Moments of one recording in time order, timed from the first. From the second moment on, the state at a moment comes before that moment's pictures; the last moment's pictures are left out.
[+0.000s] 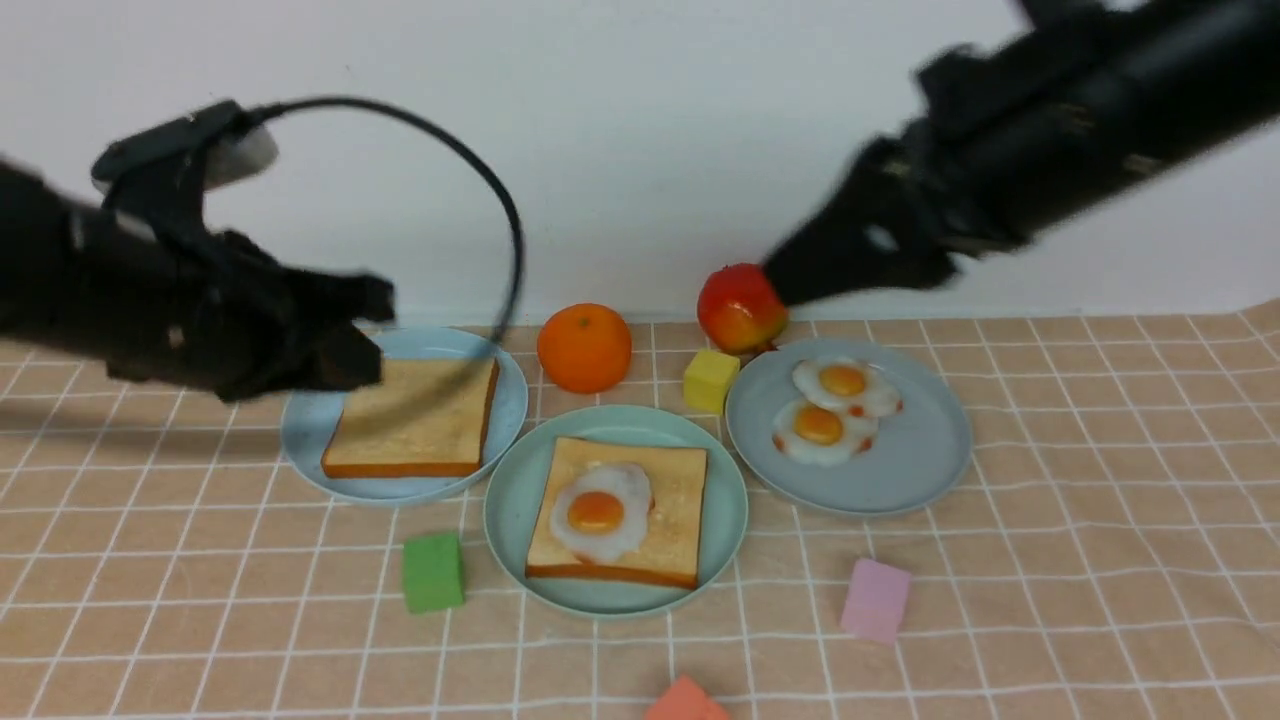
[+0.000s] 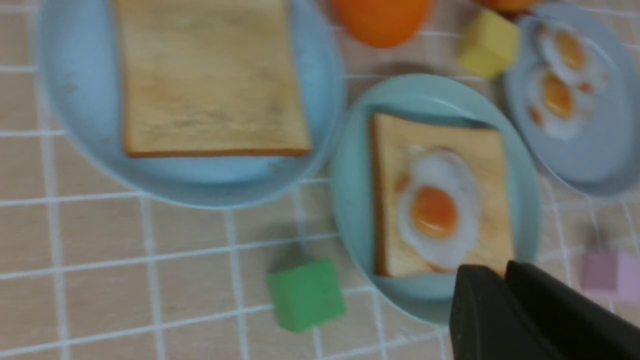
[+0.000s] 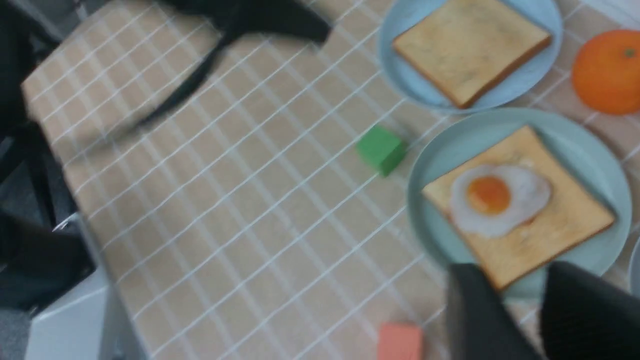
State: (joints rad) right arm 0.38 1.42 -1.48 0.68 1.09 -0.60; left arm -0.09 1.45 -1.14 -0.49 0.68 0.10
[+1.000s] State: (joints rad) right arm 0.38 0.92 -0.97 0.77 1.08 -0.72; left arm 0.06 2.12 -1.53 -0.48 0.69 0.31
